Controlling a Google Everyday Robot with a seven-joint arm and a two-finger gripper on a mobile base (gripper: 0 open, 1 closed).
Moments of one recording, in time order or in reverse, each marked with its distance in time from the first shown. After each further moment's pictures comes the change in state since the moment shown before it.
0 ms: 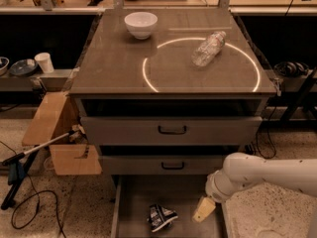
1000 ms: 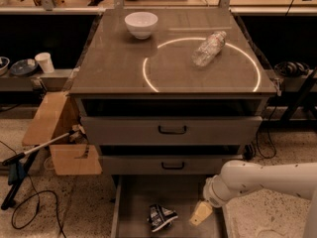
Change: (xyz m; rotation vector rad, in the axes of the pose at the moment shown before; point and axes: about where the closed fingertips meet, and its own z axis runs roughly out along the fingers) arm -0.001 0.006 0.018 0.035 -0.022 0.025
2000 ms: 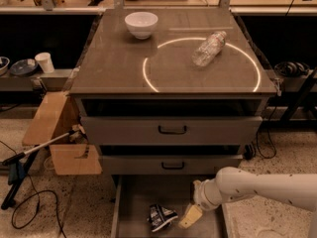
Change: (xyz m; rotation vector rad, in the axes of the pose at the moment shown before) arm -0.022 0.014 0.041 -0.056 -0.134 -0.057
